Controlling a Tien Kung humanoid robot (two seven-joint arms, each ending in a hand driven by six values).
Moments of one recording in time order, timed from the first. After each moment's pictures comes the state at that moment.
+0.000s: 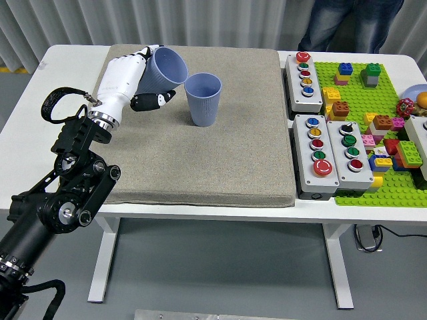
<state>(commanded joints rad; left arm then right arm) -0.53 0.07 -1.27 -1.07 2.27 0.23 -0.04 0.22 -0.09 1.87 0.18 -1.19 -0.26 -0.32</state>
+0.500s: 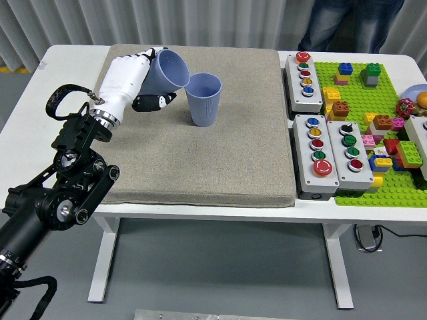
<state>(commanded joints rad) -0.56 0.12 -1.18 -1.06 2.27 0.25 -0.02 0.22 -0.09 1.87 0.18 -1.19 -0.26 -0.32</state>
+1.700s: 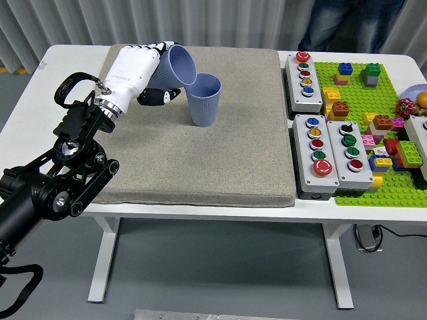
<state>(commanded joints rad) -0.64 0.21 -1.02 -1.07 2.27 0.25 0.03 0.22 -0.09 1.87 0.18 -1.18 -0.26 -0.31</state>
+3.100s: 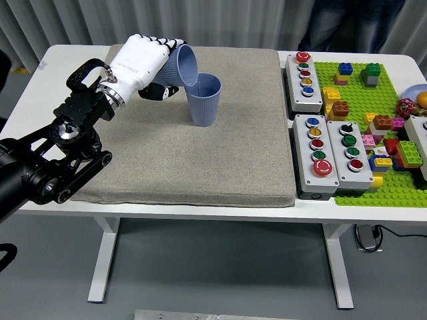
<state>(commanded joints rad) -0.79 0.33 -0.79 -1.06 2.27 0.24 0.10 0.22 -0.10 1.86 0.19 -1.18 -0.26 -0.31</state>
